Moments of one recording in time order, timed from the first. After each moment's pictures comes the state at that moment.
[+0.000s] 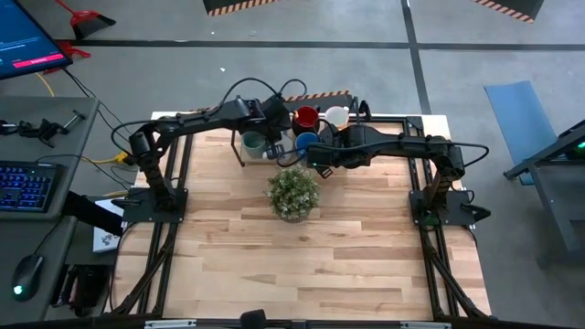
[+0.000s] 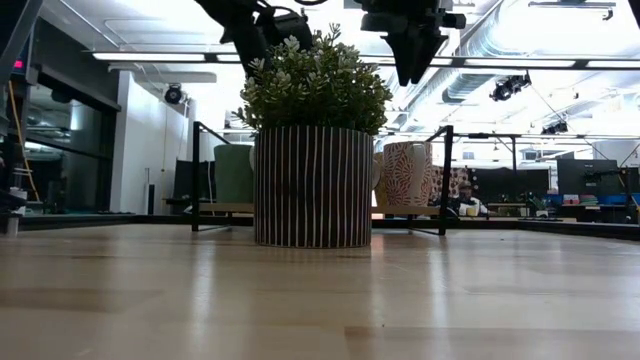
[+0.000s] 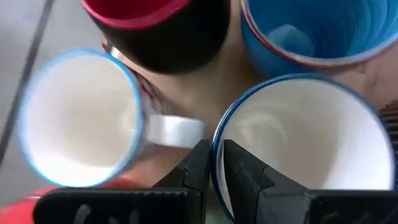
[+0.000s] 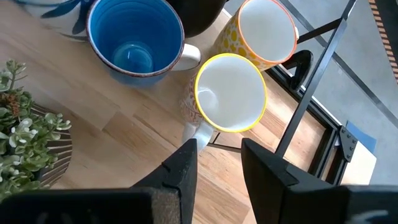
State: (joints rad) left arm 0.46 1.78 1.51 -0.80 -0.13 0.24; right arm -0.05 1.83 1.90 -1.57 0.58 0.81
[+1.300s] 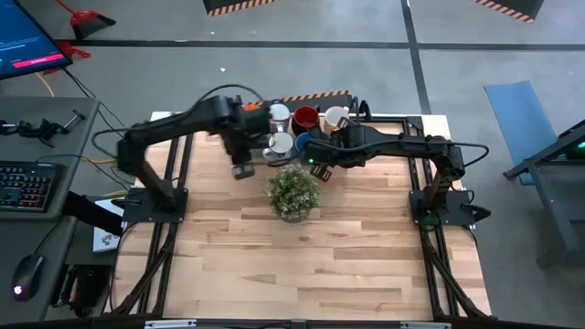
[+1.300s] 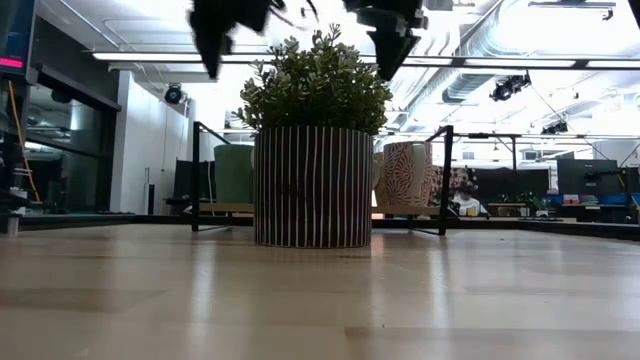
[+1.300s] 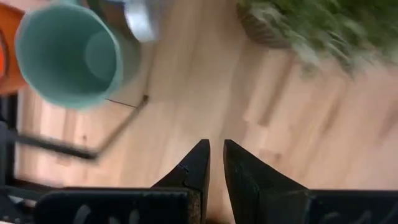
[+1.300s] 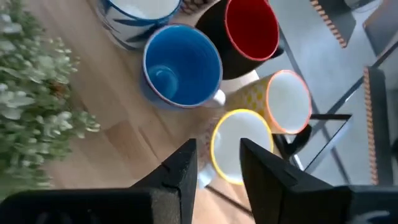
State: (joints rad) left arm 0.29 1.67 1.78 -1.58 -0.01 0.00; right arm -0.05 1.83 1.90 -1.40 0.59 0.36
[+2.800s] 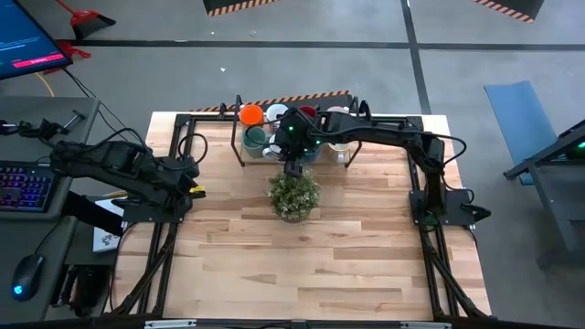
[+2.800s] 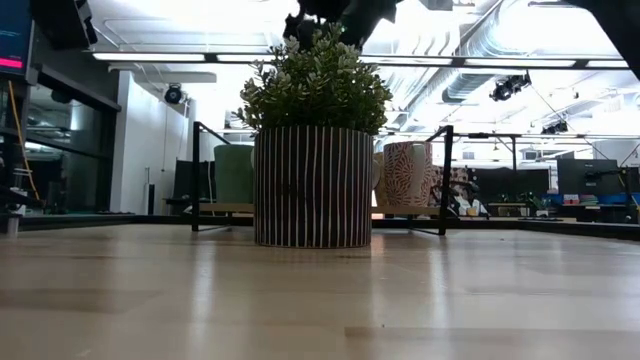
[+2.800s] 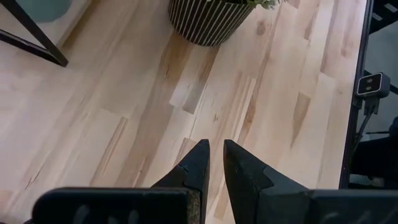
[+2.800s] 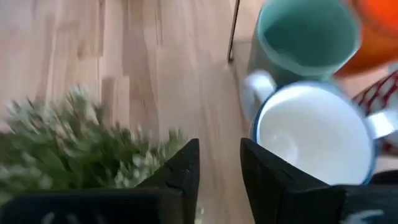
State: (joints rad) left arm -0.21 0.70 0.98 -1.21 -0.10 -0.62; right arm -0.24 1.98 1.86 -0.78 -0.12 -0.12
